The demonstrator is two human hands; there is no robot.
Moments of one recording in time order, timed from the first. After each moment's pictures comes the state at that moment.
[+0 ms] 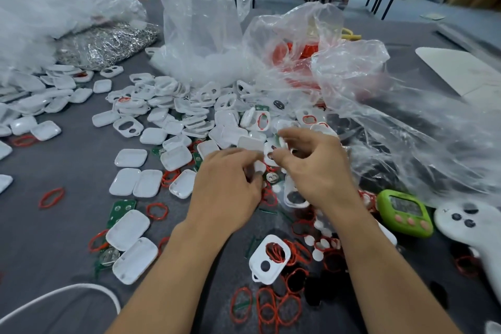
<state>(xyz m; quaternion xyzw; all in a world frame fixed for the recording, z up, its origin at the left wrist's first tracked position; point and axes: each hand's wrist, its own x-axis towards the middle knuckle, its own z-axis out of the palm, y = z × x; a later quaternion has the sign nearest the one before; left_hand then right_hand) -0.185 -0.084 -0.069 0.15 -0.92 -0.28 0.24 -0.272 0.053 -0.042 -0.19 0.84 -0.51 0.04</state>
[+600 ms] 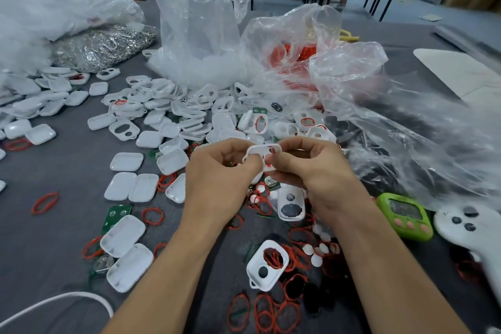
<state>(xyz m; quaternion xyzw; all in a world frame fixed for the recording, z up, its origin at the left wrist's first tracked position) -0.190 -0.079 -0.050 0.21 -0.72 -0.60 0.27 -0.273 0.054 -0.034 -0.12 0.66 -0.71 0.23</state>
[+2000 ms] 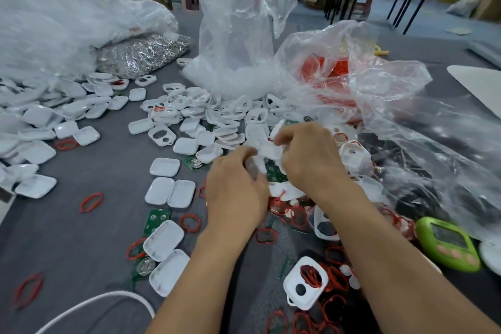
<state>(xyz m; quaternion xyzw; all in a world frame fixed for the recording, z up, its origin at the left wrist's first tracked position) -0.190 -0.108 -0.066 0.32 -0.85 -0.35 0.24 -0.288 -0.022 -0.017 -0.28 0.93 -0.23 -0.03</state>
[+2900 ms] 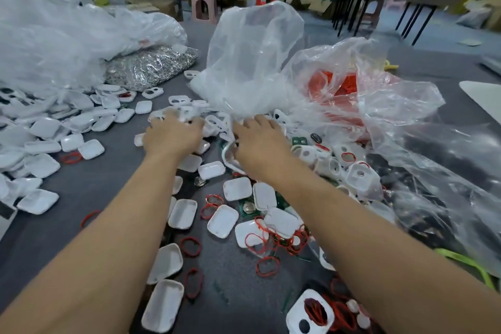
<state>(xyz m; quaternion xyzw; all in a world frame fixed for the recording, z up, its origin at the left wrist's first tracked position) -0.249 -0.280 -0.042 0.48 -0.84 -0.25 0.09 -0.337 -0.118 -0.051 -0.46 0.88 -0.02 -0.07</state>
